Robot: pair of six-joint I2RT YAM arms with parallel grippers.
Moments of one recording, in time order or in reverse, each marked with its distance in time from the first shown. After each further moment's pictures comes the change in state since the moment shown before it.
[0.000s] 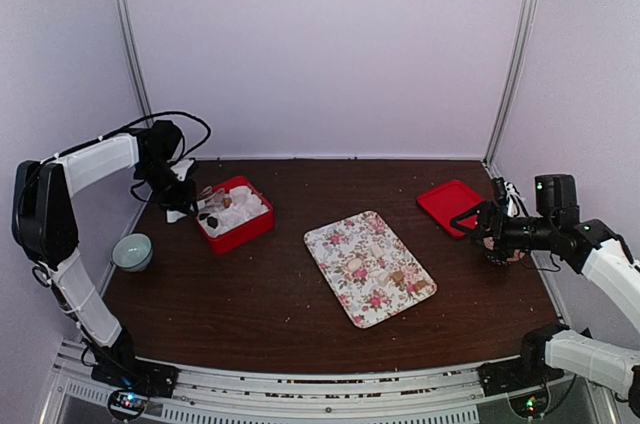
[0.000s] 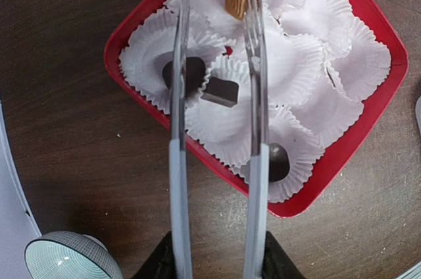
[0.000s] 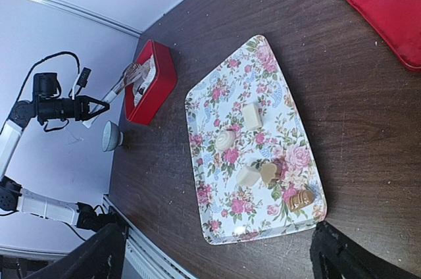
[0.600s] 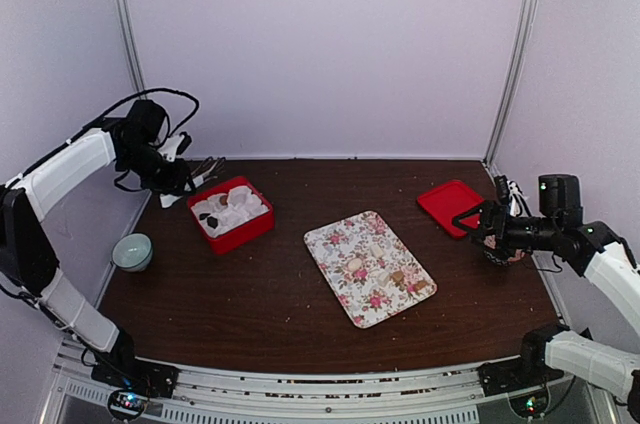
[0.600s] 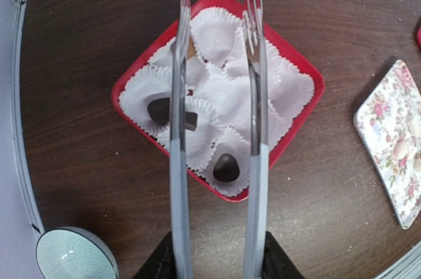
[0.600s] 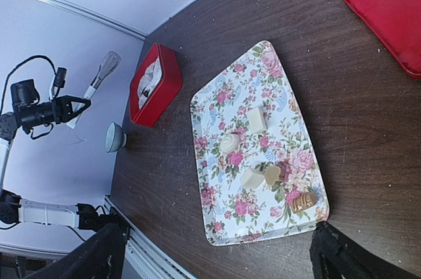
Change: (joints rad) left arm -0.020 -0.189 0.001 0.010 0.063 -0.019; right arm 0.000 -0.029 0.000 0.000 0.000 0.001
